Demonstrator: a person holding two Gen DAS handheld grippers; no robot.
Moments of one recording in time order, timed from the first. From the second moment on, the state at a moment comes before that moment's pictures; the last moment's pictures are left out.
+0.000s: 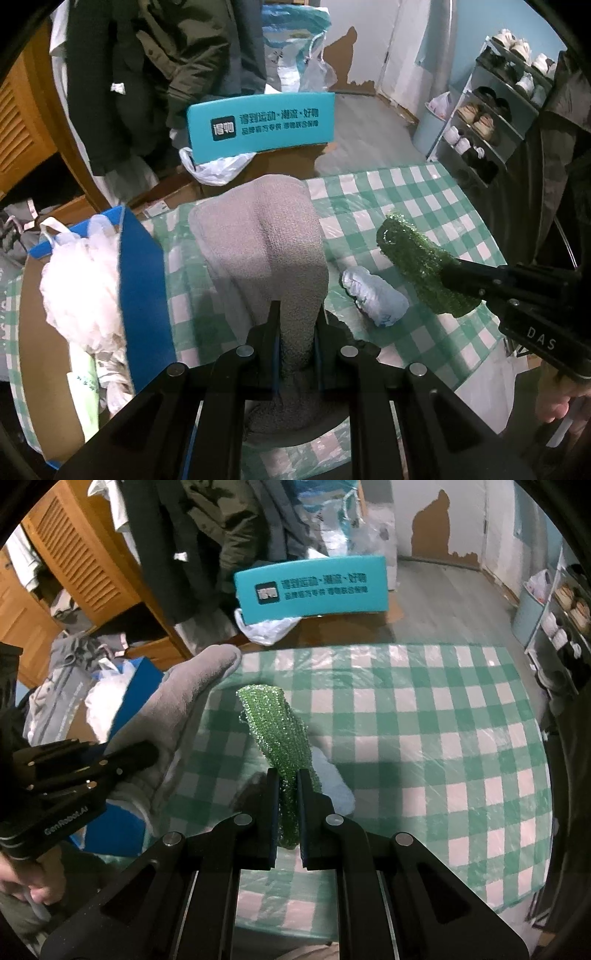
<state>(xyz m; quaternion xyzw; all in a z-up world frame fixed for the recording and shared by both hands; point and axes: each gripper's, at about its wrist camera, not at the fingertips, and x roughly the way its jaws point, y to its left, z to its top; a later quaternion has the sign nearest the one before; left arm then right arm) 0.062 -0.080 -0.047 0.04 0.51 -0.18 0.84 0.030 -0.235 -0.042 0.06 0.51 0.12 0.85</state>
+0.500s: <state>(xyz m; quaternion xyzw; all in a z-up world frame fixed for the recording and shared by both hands) 0.042 -0.038 -0.009 0.02 0.48 -0.16 0.86 0.031 -0.187 -0.018 0.05 0.49 0.17 0.85</state>
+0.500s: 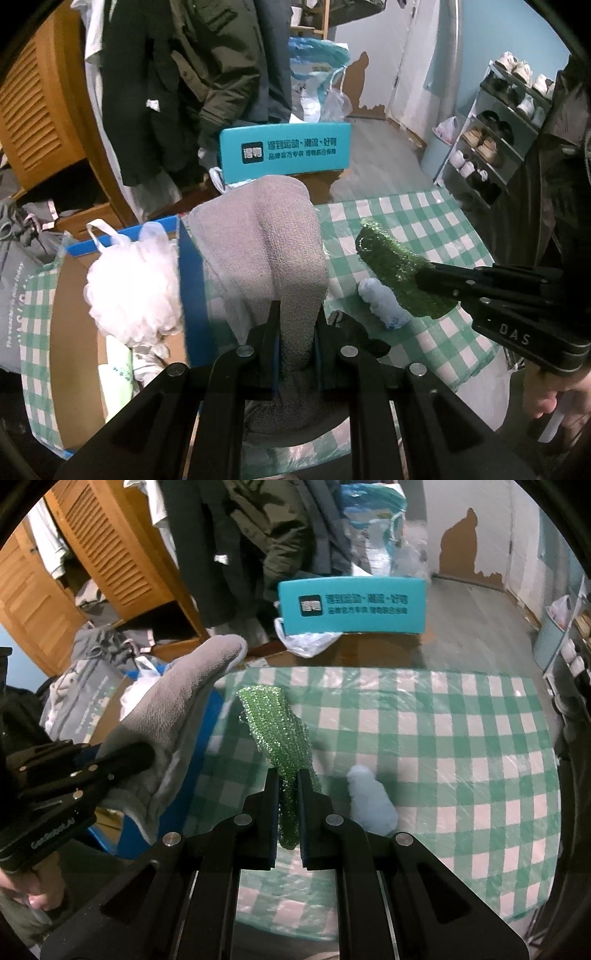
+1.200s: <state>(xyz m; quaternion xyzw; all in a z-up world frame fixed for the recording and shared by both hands) 0.016 0.038 0.014 0.00 0.44 -0.10 0.89 0.033 -0.097 0.011 0.02 0.47 0.23 0.85</state>
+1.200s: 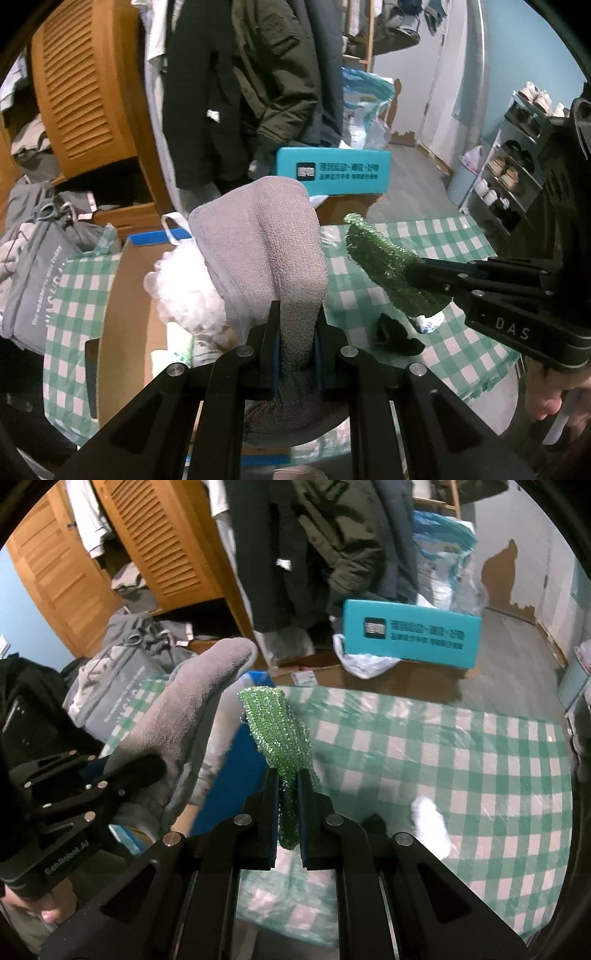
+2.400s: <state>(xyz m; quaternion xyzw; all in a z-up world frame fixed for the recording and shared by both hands) 0.019 0.165 -0.078 -0.05 0.51 0.01 0.86 0.033 0.055 -0.041 -0.04 0.52 0.29 0.80</state>
